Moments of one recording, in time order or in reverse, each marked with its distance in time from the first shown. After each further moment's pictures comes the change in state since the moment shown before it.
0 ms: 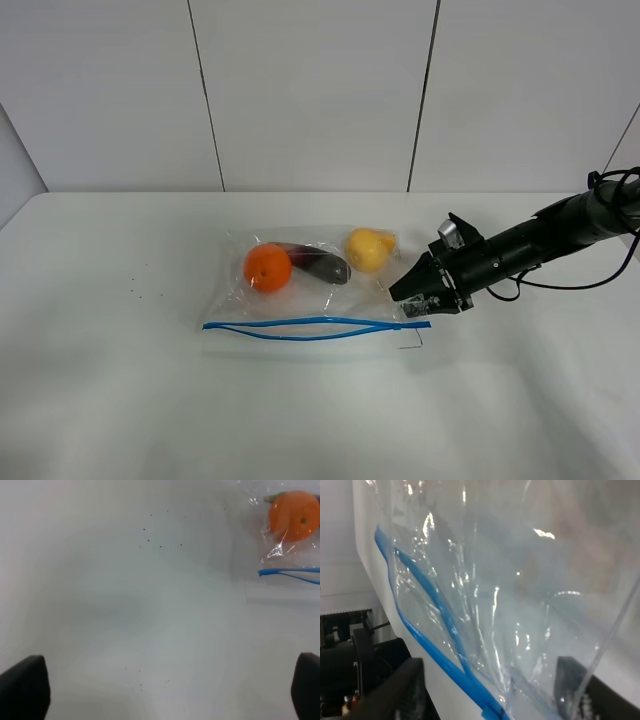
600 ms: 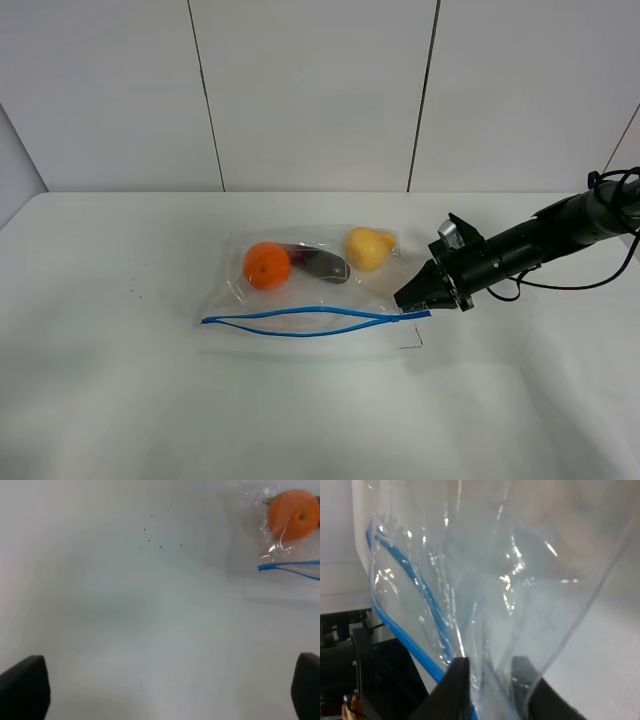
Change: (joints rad) left arm 0.000 0.000 0.000 0.001 -0.001 0.000; right arm 0.000 0.000 0.000 -0.003 0.000 0.003
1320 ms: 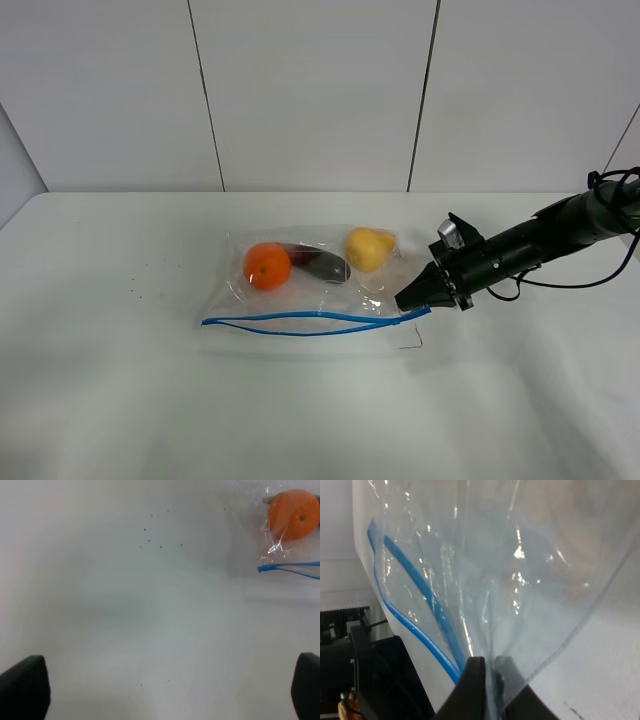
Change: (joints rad) left arm 0.000 0.000 0.000 0.000 0.000 0.000; right arm 0.000 0.000 0.000 0.000 0.000 -0.019
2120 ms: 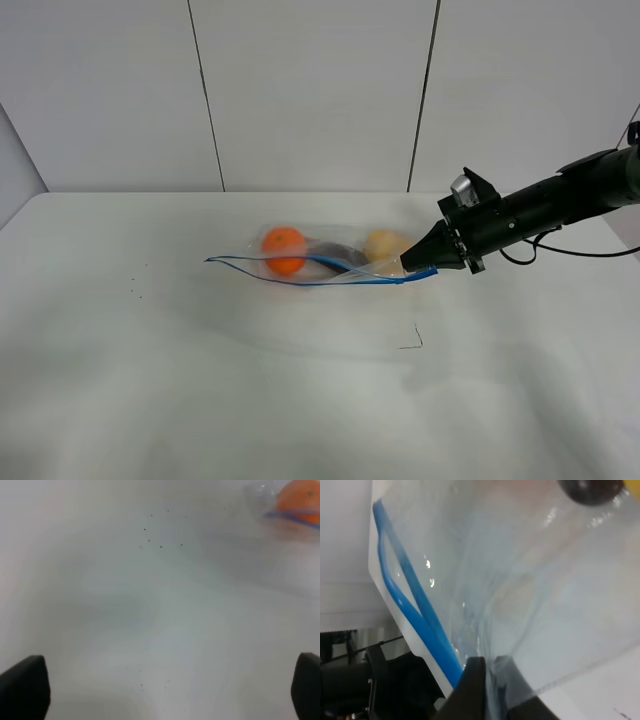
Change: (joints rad) left arm 0.000 0.000 0.000 0.001 0.000 0.000; right arm 0.000 -0.176 0.001 0.006 0.001 0.100
